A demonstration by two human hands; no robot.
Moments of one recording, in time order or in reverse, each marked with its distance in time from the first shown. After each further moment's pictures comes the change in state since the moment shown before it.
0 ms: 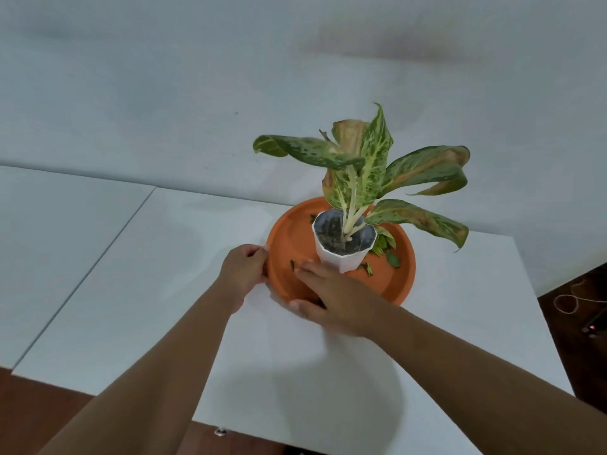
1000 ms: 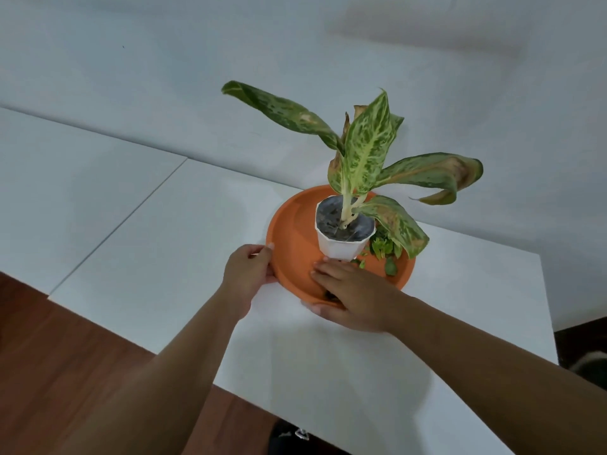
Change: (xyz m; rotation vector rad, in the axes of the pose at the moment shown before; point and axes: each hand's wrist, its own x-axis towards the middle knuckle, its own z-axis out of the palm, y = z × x) left_hand -0.053 -0.018 0.023 -0.193 0.228 -0.088; right_hand -0.023 0.042 -0.006 -0.181 -0.161 -0.211
